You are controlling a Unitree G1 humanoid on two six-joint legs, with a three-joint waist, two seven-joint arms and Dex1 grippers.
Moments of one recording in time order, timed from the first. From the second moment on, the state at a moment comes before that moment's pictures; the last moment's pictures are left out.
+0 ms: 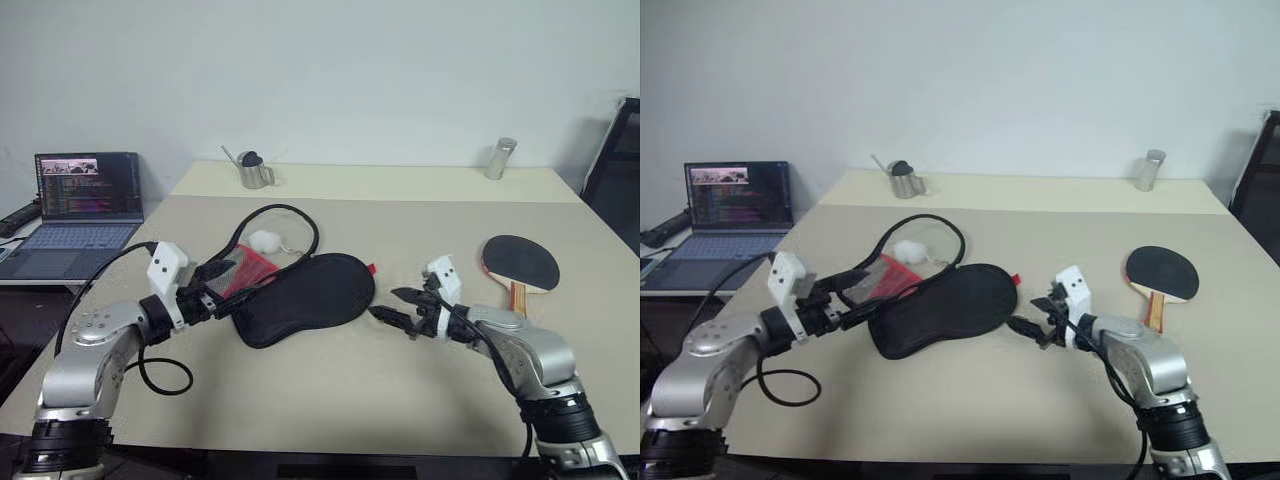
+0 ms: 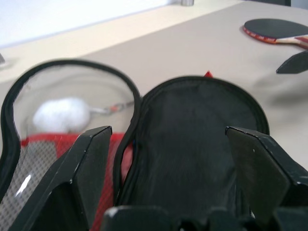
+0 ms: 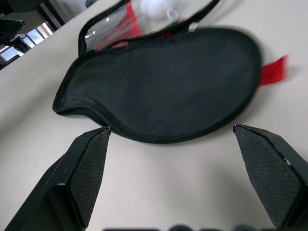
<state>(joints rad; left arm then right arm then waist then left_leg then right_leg) -0.29 0.74 0.24 0.01 -0.47 0.37 -0.93 -0.47 -0.34 0.04 -0.14 0.46 0.91 0.60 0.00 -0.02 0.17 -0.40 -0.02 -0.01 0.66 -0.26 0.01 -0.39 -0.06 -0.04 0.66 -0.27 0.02</state>
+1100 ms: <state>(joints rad) -0.40 0.78 0.21 0.13 -0.41 0.29 -1.02 -0.69 -0.05 0.04 0.21 0.35 0.92 0.41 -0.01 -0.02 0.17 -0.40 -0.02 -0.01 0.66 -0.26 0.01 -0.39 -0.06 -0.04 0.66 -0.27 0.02</state>
